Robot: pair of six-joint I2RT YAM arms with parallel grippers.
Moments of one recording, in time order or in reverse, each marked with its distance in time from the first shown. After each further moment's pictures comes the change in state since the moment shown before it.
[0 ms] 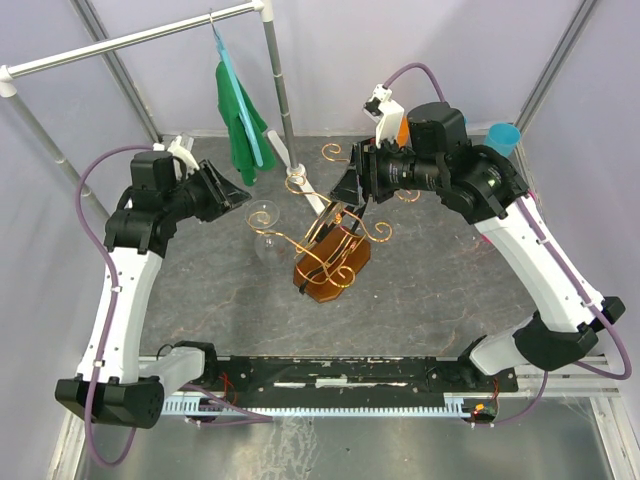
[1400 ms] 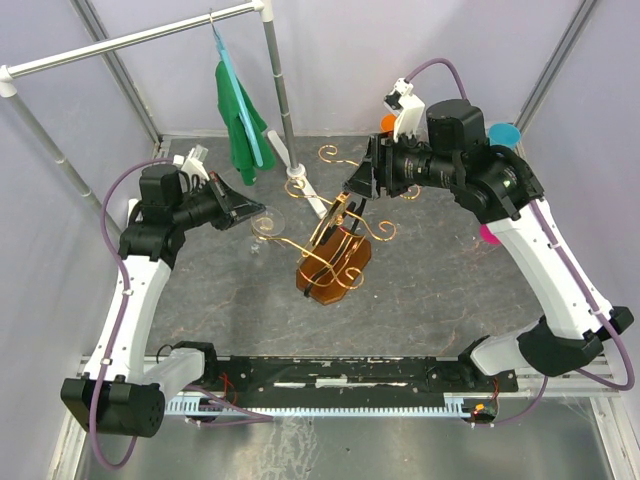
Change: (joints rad) left arm 0.019 -0.054 -0.231 0.263 0.288 -0.103; right arm -0.073 -0.038 -0.023 0.000 0.014 -0.007
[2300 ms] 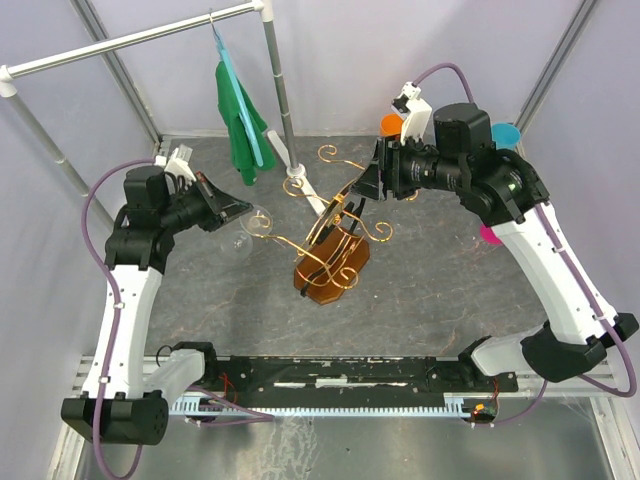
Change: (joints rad) left arm 0.051 -0.046 0.068 -0.118 -0.063 0.035; right arm -0.035 -0.035 -0.051 0.001 -0.018 0.000
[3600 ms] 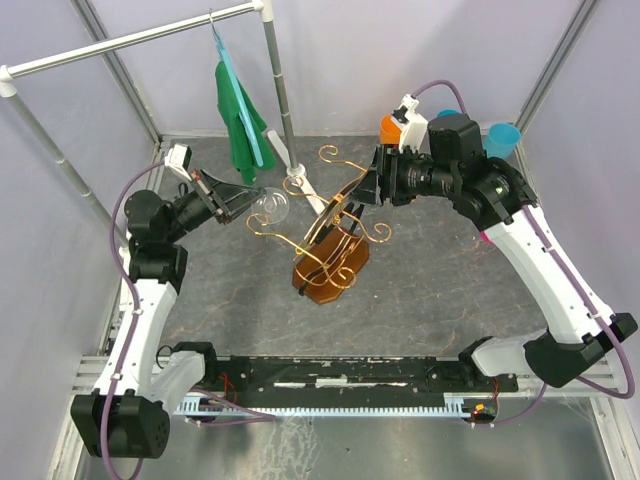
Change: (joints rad) left arm 0.010 -0.085 -0.349 0.901 0.264 -0.596; right arm -0.027 -0.029 -0.143 0.076 -0.050 0.084
